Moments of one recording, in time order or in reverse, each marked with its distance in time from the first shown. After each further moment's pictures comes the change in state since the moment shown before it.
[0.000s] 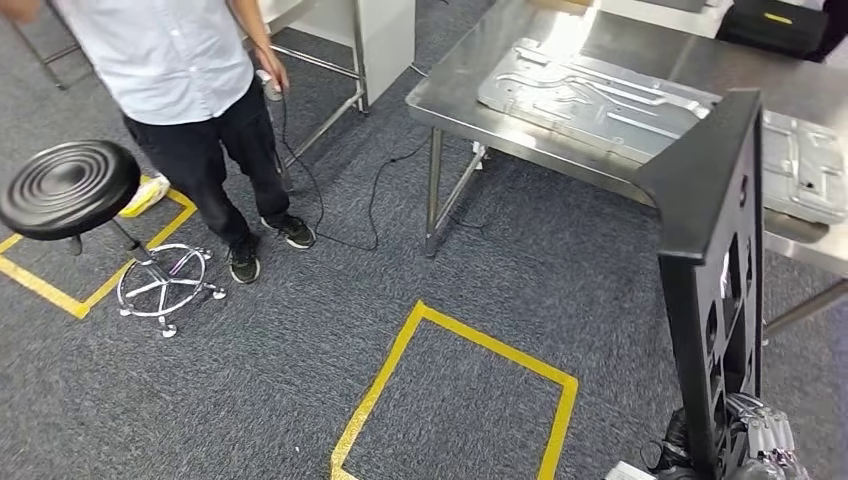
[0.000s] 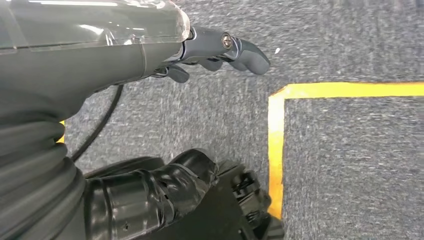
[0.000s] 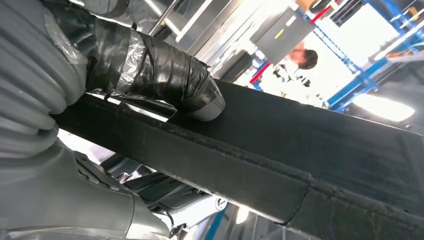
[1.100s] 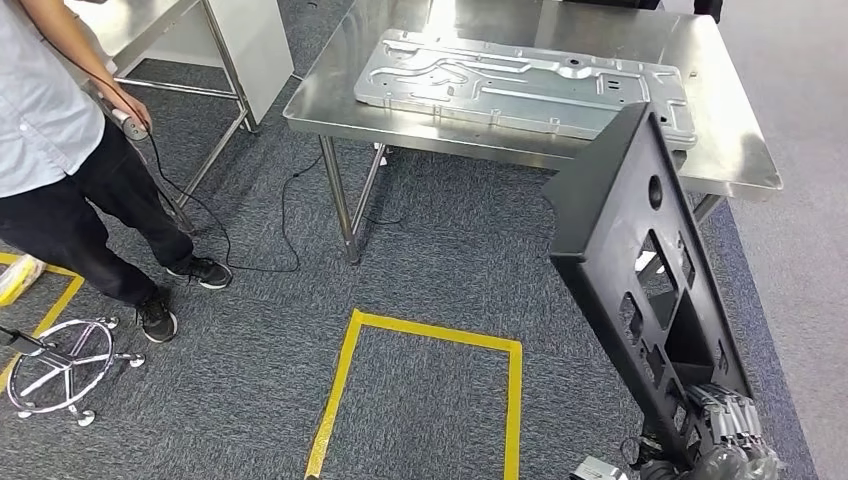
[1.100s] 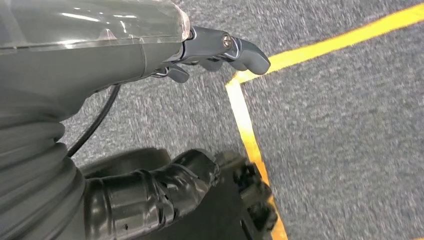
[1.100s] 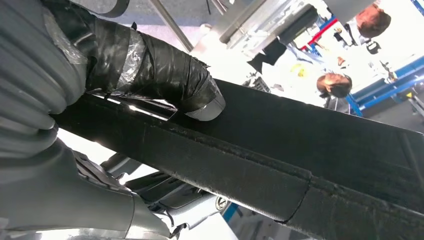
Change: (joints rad) left arm -0.002 0.000 0.000 0.000 -0.010 -0.033 -0.021; right arm -0.001 -0.028 0.044 0.025 0.122 0.000 0.053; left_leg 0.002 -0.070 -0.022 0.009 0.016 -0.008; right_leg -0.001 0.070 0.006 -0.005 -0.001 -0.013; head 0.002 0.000
